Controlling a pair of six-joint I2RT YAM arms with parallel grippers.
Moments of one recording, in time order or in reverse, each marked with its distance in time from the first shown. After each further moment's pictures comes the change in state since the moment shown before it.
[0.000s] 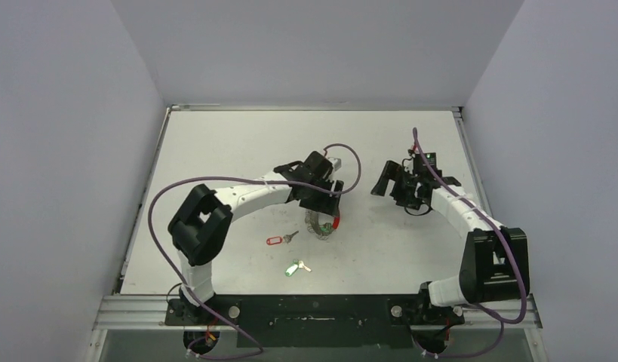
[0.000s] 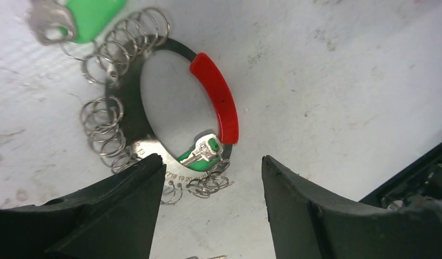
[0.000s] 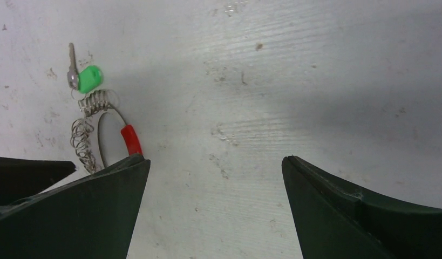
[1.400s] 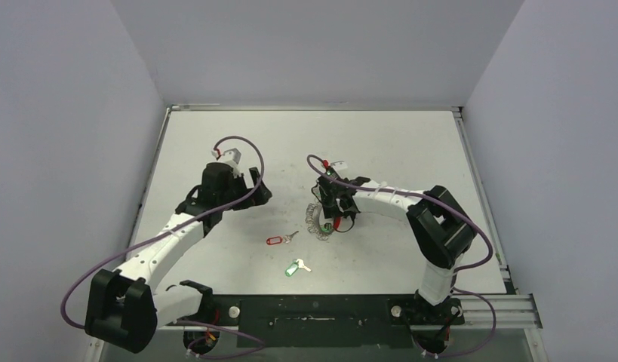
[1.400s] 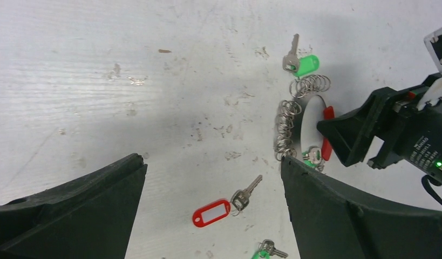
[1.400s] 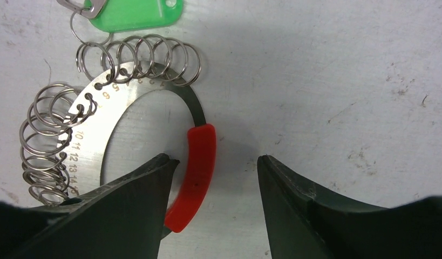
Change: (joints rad) left arm 0.486 -0.764 -0.657 0.271 -0.019 -0.082; right arm 0.674 0.410 0.286 -0.079 0.583 -0.009
